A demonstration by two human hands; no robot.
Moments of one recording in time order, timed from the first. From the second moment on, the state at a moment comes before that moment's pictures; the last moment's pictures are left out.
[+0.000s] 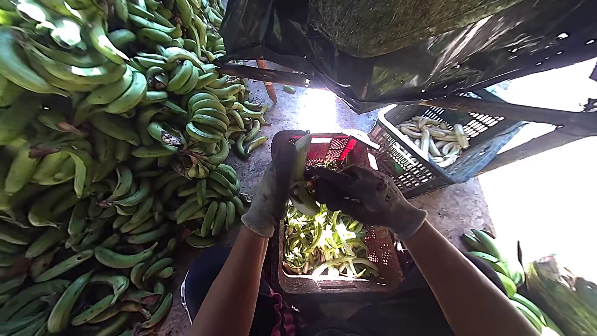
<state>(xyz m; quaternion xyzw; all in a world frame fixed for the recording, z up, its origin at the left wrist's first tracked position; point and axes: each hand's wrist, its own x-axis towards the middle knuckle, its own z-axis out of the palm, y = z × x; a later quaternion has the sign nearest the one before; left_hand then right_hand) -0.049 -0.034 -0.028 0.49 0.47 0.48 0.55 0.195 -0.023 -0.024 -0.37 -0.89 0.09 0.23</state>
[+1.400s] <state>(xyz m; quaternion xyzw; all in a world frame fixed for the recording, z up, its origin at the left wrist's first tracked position) -0.073 -0.028 -0.003 0.59 0.65 0.34 0.33 0.265 0.033 -0.107 -0.53 -0.34 0.57 0.53</state>
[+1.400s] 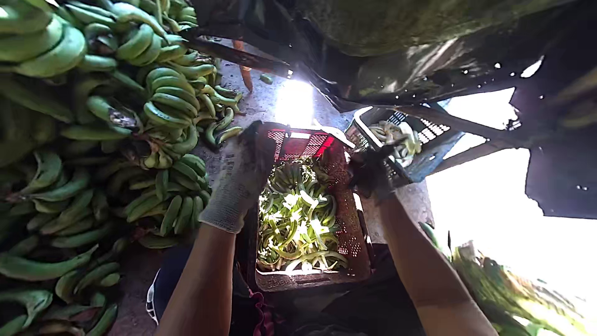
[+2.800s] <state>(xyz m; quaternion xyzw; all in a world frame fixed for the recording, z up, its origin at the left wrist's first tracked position) -0.058 -0.007 -0.005 0.30 0.36 0.68 0.56 0.169 -0.008 -0.019 -0.51 -0.66 0.35 0.42</state>
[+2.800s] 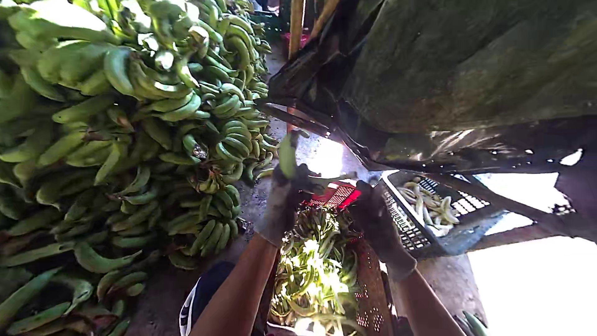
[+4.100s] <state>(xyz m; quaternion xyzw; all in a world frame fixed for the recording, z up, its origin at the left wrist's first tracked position) -0.055 -0.024 -0.011 0.46 0.39 0.54 0.59 0.201 -0.006 -0.009 -0.50 -0.68 0.37 0.39</state>
